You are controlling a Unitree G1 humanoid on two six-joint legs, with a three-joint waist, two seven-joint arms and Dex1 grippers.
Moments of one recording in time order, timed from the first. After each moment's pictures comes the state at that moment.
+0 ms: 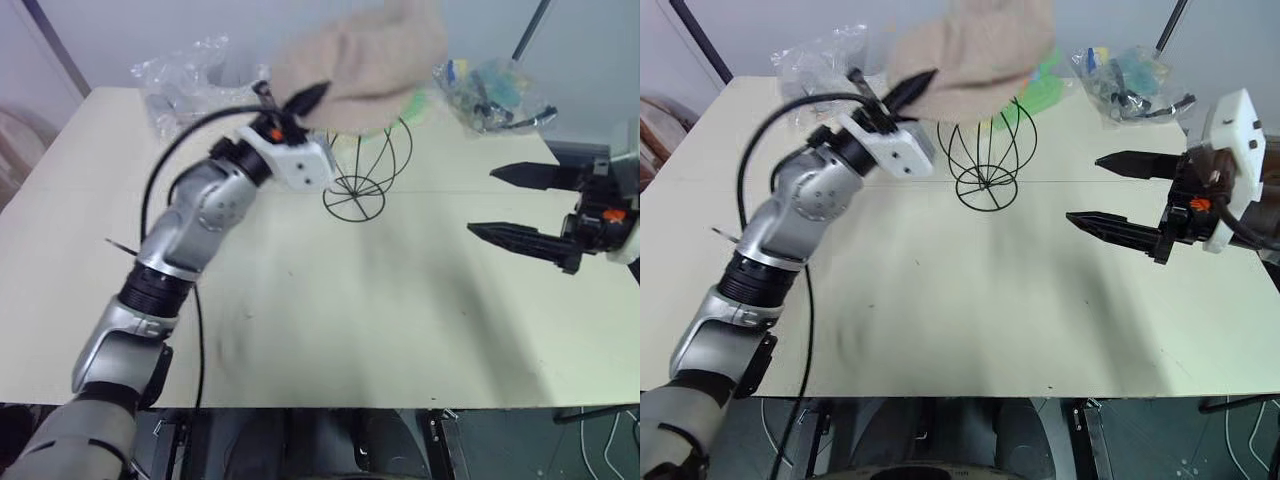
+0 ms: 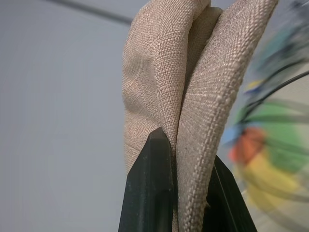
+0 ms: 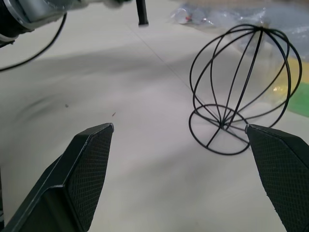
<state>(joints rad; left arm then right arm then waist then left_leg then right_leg) -0.86 0.48 -0.31 0.10 0.53 -0.30 -0.20 -0.30 -1.11 -0.54 -0.48 0.91 0.89 0.95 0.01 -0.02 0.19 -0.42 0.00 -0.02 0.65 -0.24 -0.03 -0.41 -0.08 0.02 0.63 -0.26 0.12</state>
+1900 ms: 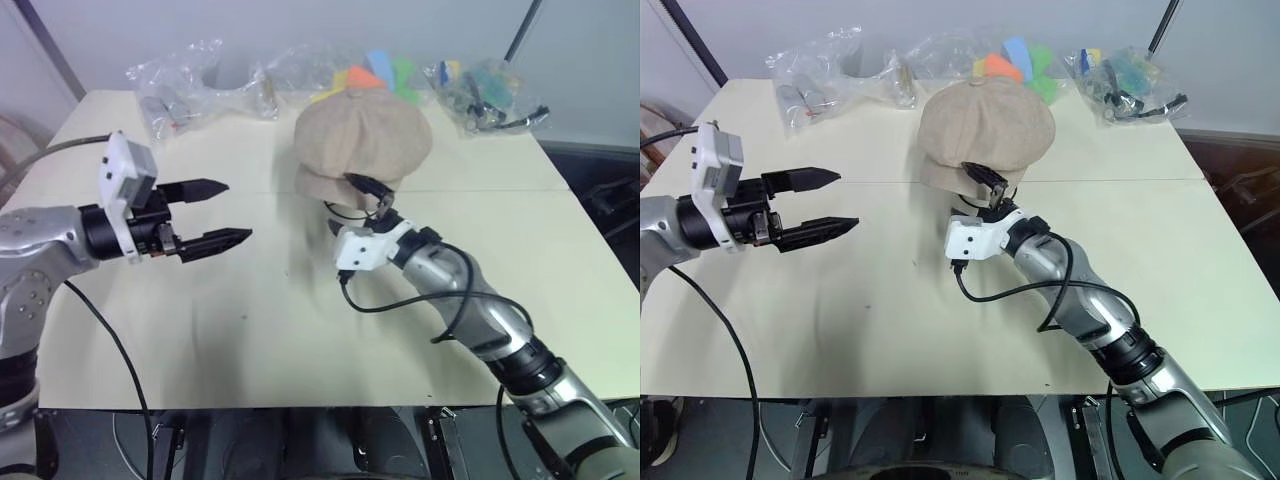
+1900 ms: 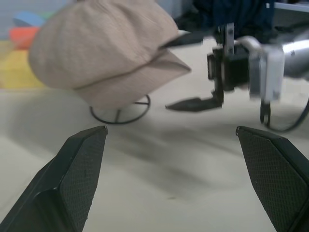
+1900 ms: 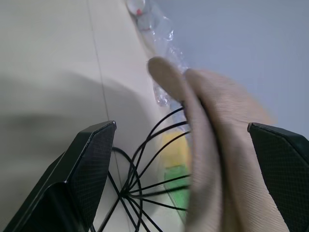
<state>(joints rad) -0.44 0.90 0.29 -0.36 -0.77 0.77 -0.95 -0.54 -0.52 0.46 -0.14 -0.61 0.03 0.25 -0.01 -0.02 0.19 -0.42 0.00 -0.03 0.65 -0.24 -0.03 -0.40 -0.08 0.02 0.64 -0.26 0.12</state>
